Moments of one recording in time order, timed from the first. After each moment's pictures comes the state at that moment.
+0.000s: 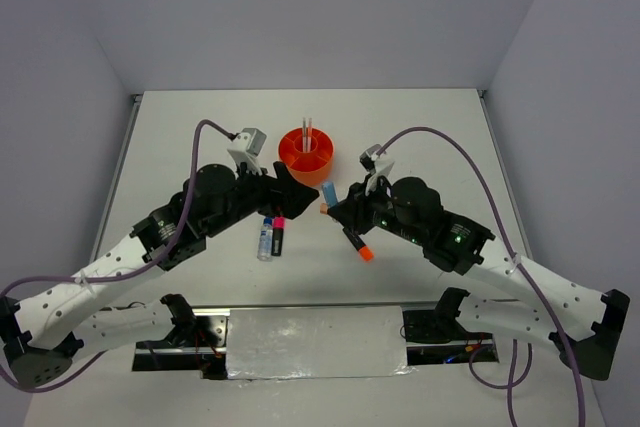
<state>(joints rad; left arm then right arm) -0.88 0.94 1.01 -0.30 -0.10 -0.64 0.91 0.89 0.86 -0.30 0.05 0.37</state>
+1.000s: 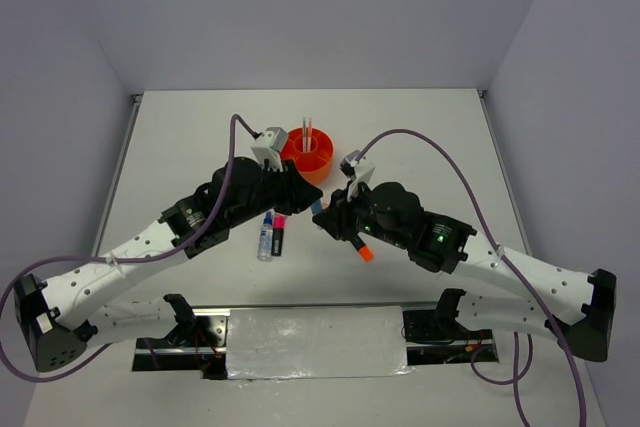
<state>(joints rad) -0.88 1.07 1.02 -0.24 -0.04 -0.69 1.03 0.96 0.88 -0.24 0.10 0.41</state>
